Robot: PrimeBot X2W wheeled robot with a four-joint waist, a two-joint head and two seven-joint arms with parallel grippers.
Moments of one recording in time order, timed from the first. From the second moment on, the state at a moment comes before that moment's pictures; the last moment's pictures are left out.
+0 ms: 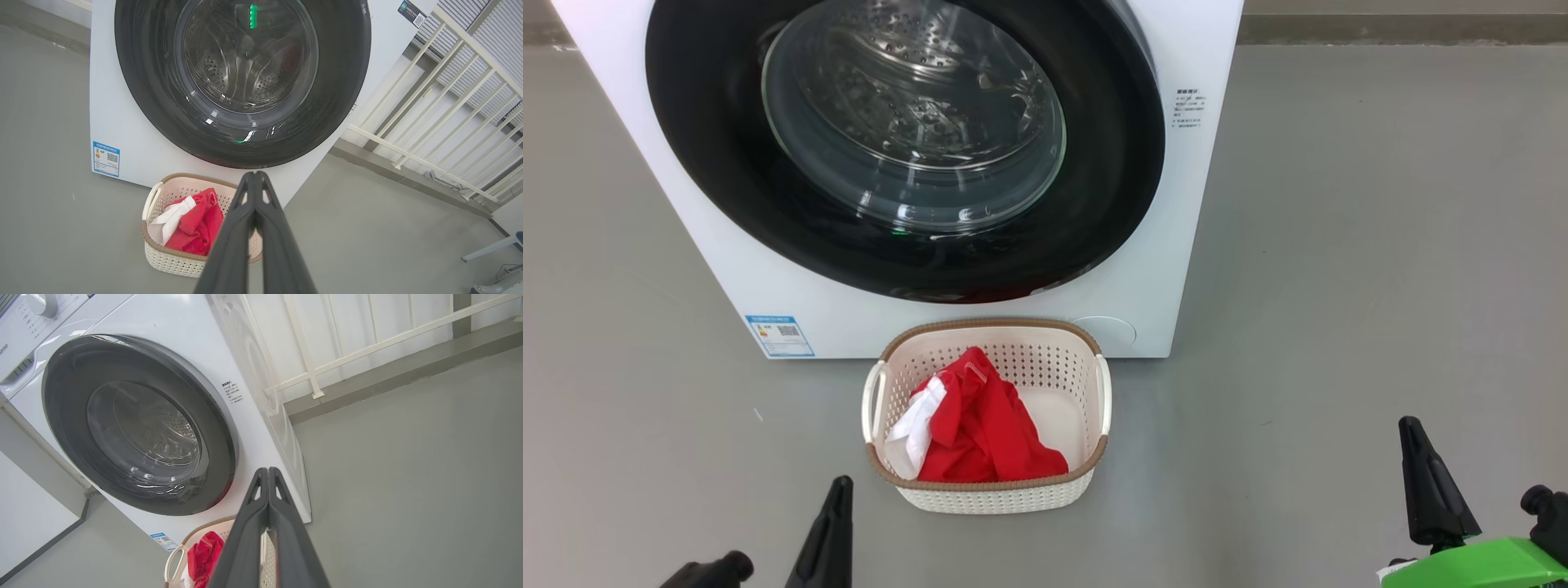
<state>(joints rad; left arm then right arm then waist) 0.05 0.05 -0.11 0.12 -0.54 -0.03 -0.18 0.10 -0.02 -0.12 0.12 0.57 0.13 -0.17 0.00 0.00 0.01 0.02</state>
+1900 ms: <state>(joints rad) -0.02 0.06 -0.03 0.21 -1.24 -0.08 -0.02 0.01 -0.04 -0.12 0.21 1.23 0.13 -0.01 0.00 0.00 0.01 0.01</state>
